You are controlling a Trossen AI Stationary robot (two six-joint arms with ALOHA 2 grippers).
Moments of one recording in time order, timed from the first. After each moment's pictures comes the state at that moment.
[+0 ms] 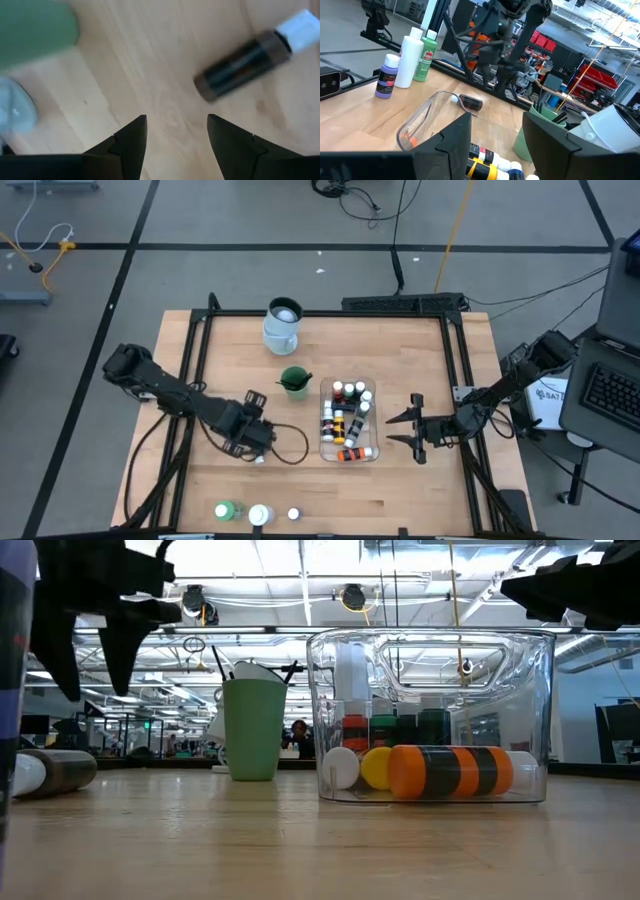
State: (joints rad) left arm -0.42 1.54 1.09 -1.17 -0.22 -0.02; right arm 0.64 1.11 0.07 1.10 0.55 -0.41
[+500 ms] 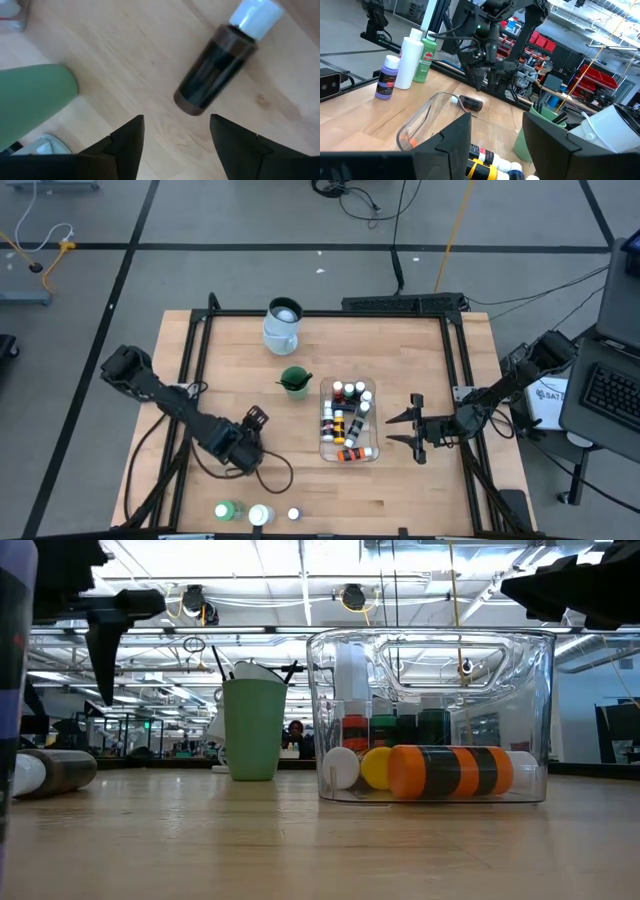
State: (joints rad) left arm -0.59 1.54 1.00 -1.04 -0.34 0.21; right arm 0.64 1.11 0.07 1.10 0.55 -0.41
